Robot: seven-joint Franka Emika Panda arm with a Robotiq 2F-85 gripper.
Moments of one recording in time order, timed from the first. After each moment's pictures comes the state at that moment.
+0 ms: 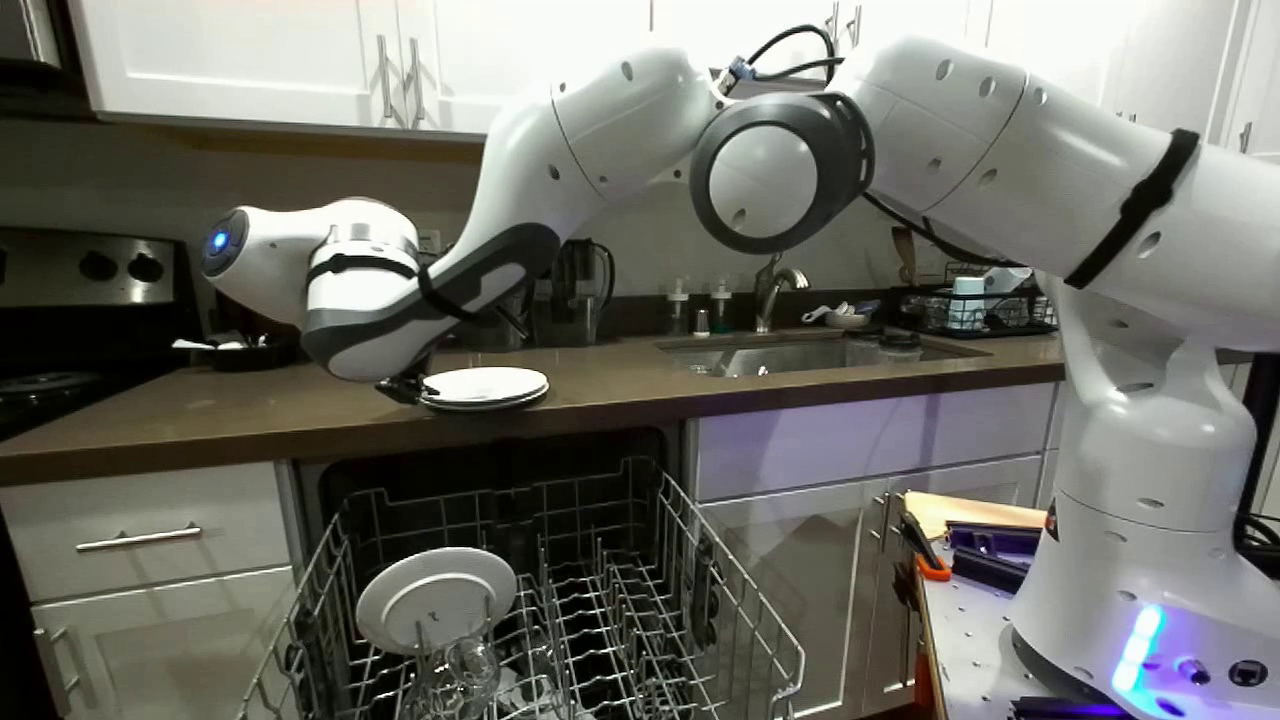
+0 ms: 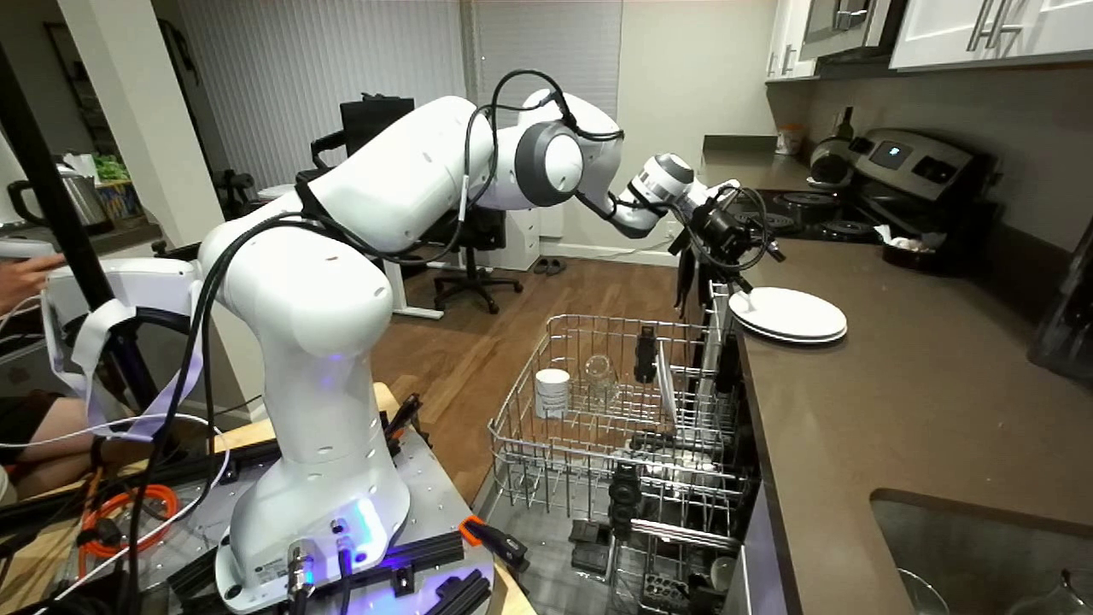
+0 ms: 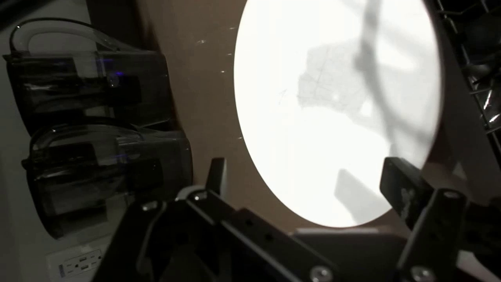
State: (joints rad) arm 0.28 1.09 -0.21 -0.87 -0.87 1.77 0.36
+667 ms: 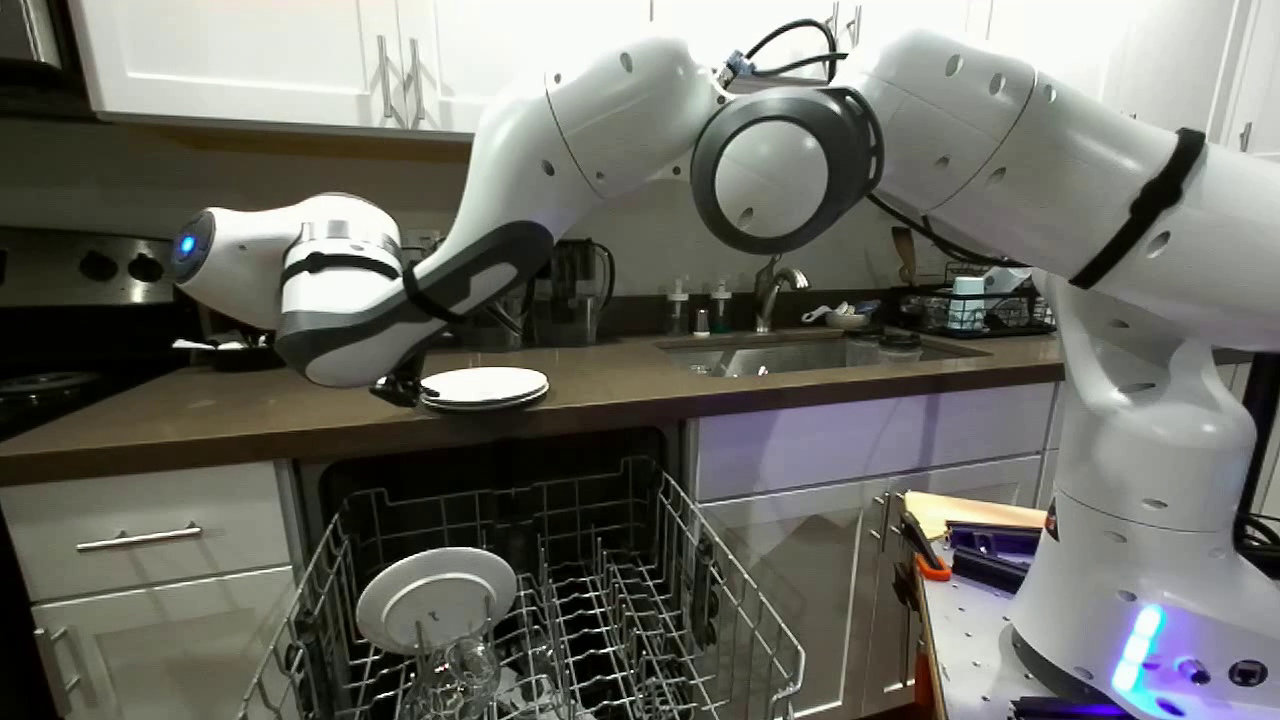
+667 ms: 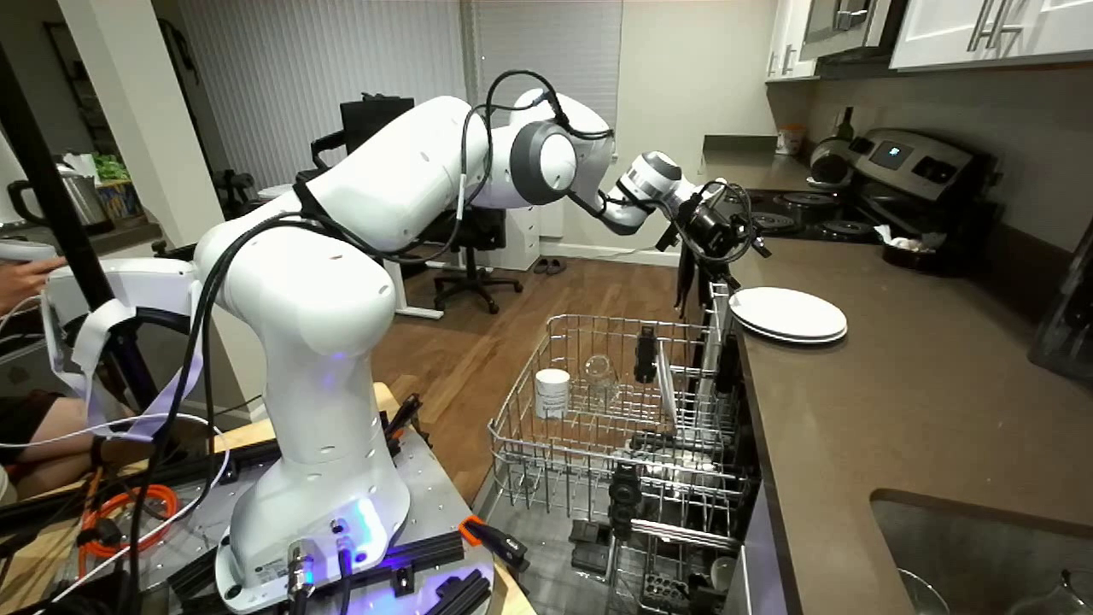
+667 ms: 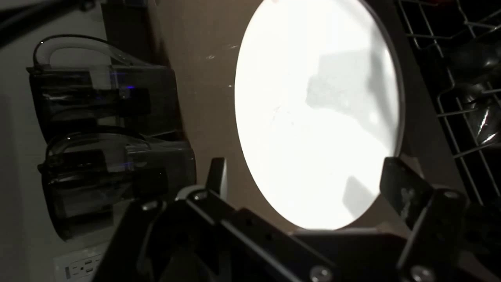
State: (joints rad) arm 0.32 1.09 -0.21 -0.87 -0.87 1.68 0.36
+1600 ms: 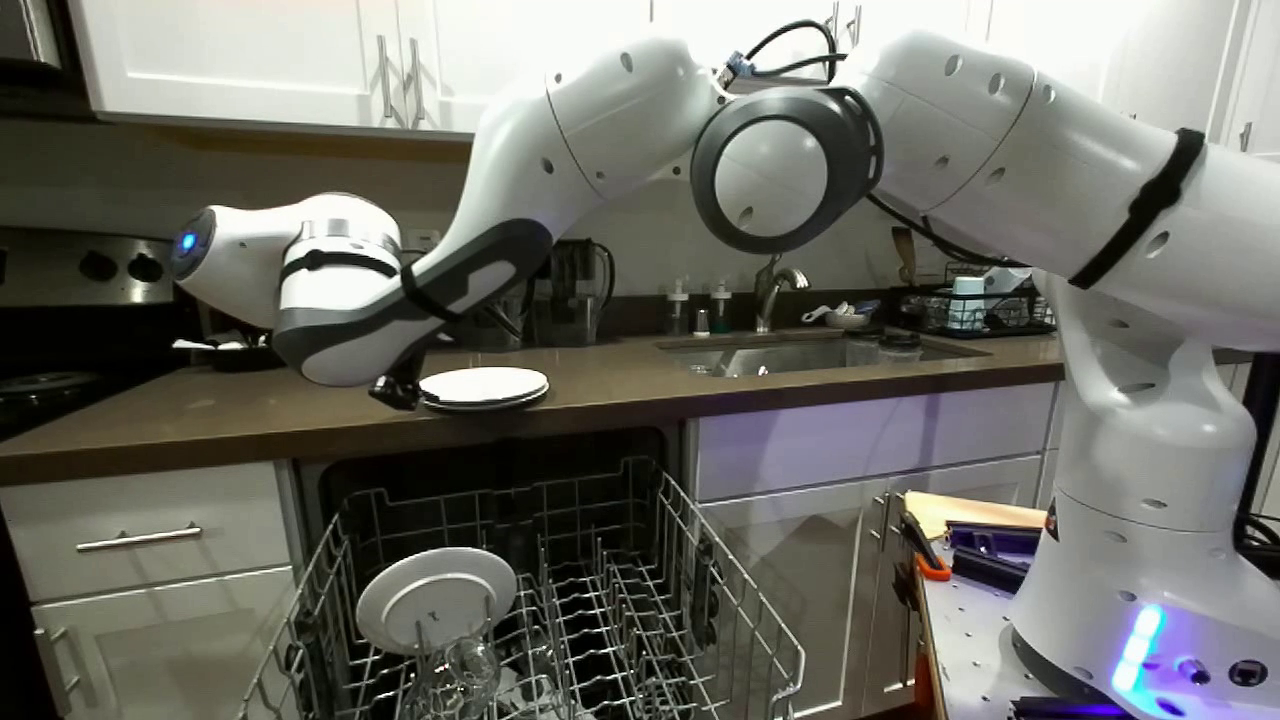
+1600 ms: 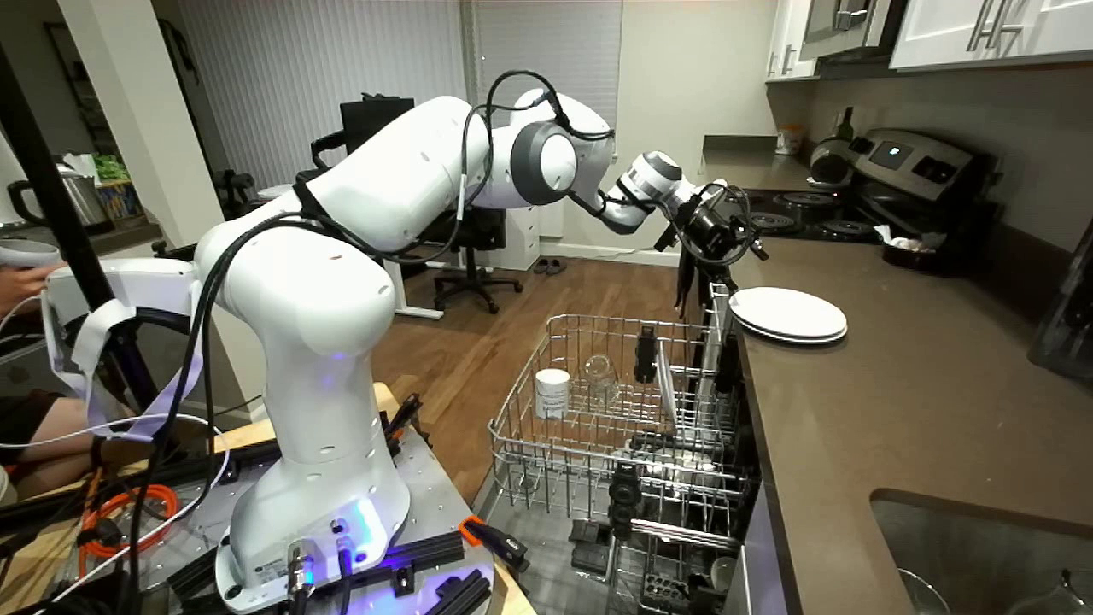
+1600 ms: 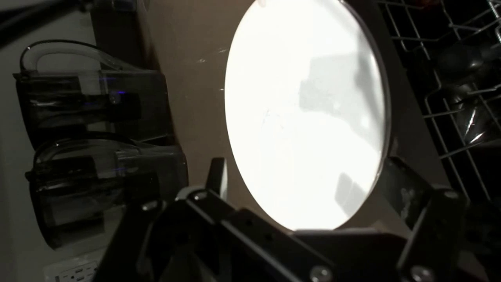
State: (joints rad) arm 0.31 1.09 -0.21 -0.86 -0.85 1.68 0.36
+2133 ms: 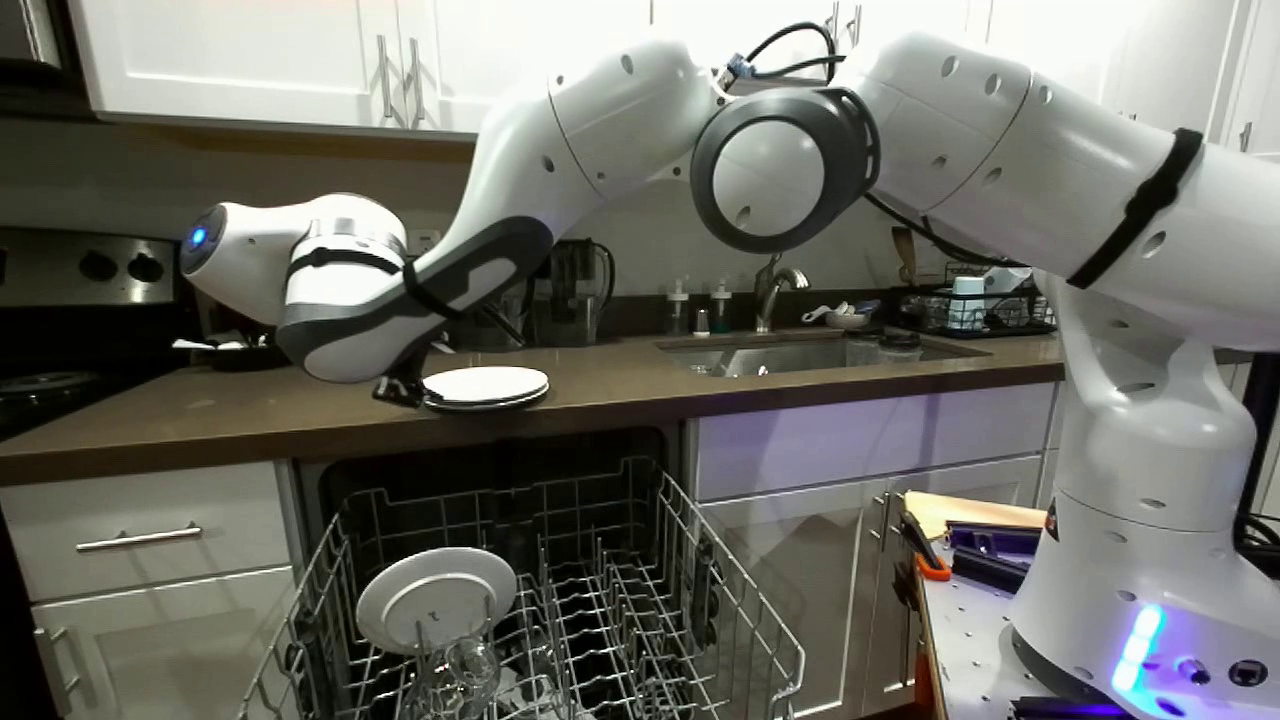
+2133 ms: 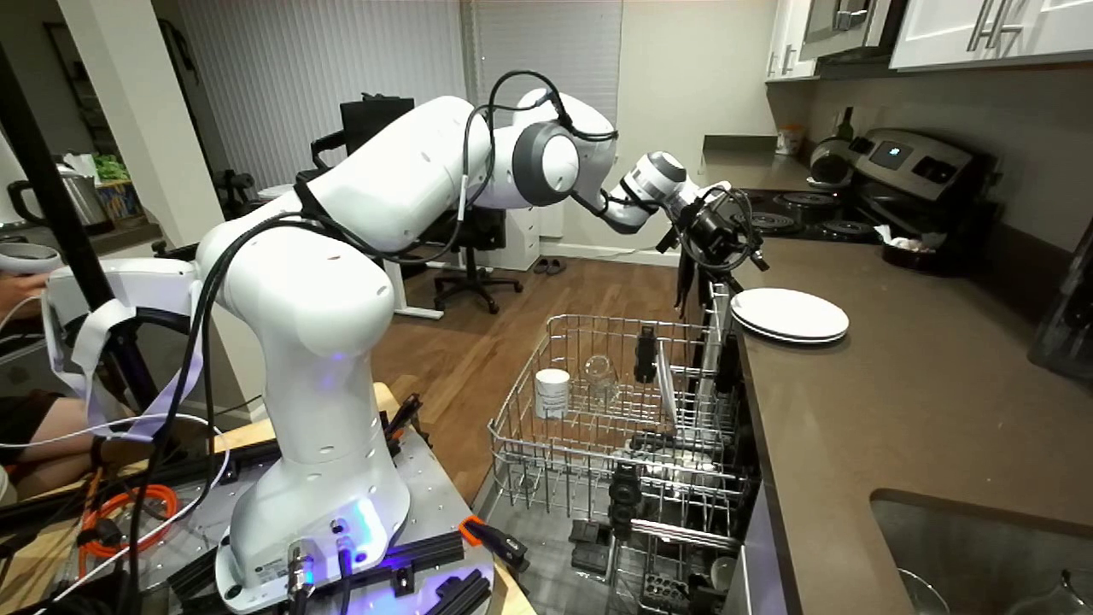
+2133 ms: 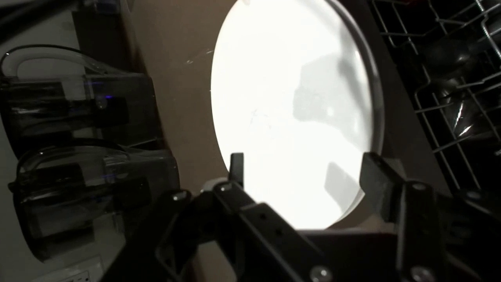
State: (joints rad) arm 0.30 1.09 -0.20 -0.86 -0.82 1.70 0.37
